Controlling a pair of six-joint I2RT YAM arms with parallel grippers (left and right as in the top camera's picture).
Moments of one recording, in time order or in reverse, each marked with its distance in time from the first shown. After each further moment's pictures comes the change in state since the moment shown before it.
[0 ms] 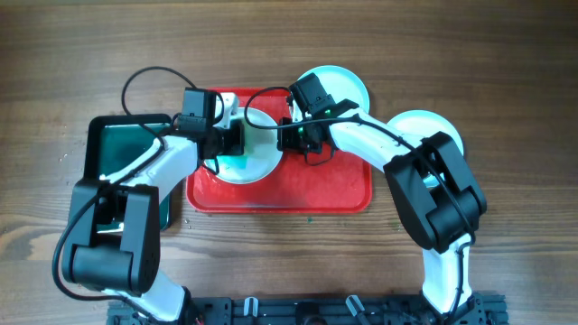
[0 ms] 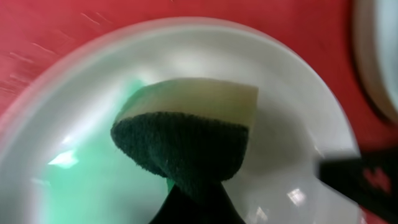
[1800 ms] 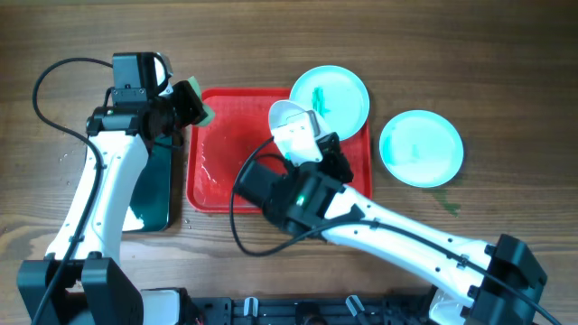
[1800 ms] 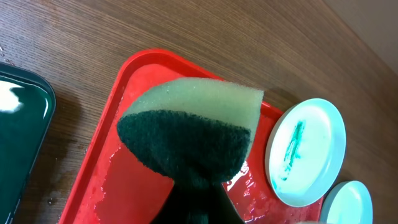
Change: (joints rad) left arm 0.174 -0.251 0.253 -0.394 0.039 -0.354; right arm 0.516 -0.466 -0.026 -0.628 1.538 -0.042
